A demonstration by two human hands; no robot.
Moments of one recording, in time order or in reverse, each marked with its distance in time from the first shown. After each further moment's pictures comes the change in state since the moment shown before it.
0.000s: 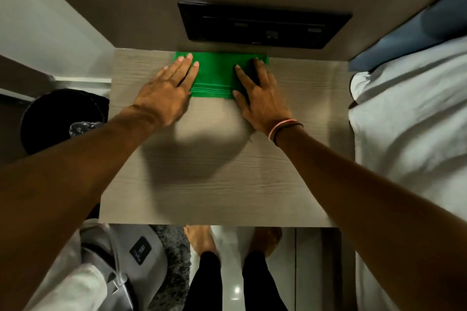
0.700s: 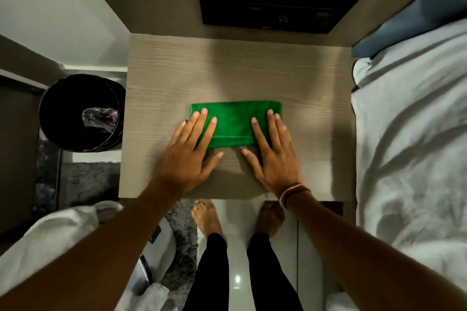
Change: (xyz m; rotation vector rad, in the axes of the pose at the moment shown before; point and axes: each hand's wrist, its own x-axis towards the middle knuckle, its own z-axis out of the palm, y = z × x) left_hand -0.135 0.070 0.067 -0.107 0.087 -0.018; right_hand -0.156 -0.011 0.072 -0.083 0.140 0.002
